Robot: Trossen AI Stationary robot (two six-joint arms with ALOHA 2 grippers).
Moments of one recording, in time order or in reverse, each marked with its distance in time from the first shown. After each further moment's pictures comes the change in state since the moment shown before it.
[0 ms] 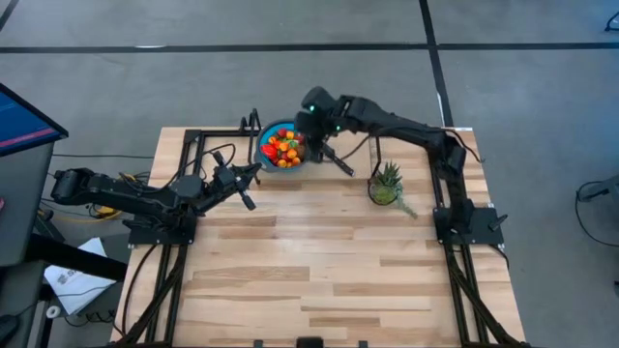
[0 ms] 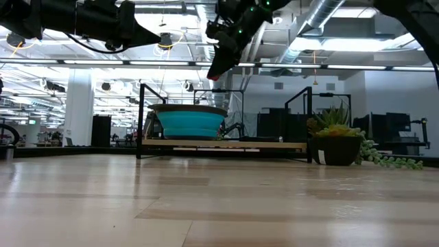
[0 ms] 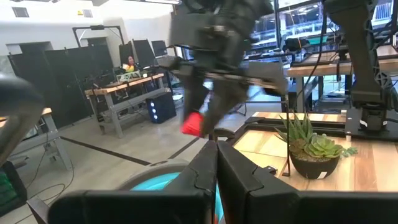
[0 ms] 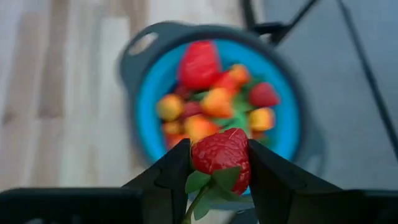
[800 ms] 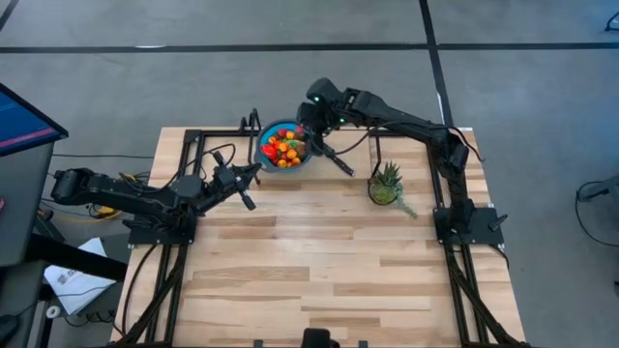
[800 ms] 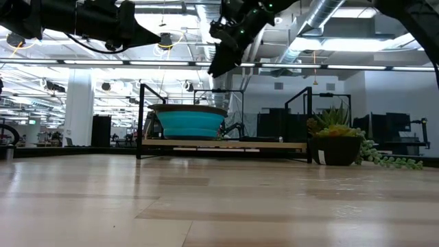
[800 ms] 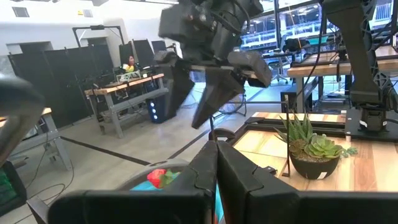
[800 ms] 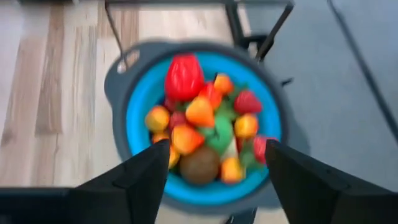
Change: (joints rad) left arm 0.000 0.000 0.000 0.001 0.000 0.000; right arm -0.058 -0.012 0.000 0.062 -0.049 0.022
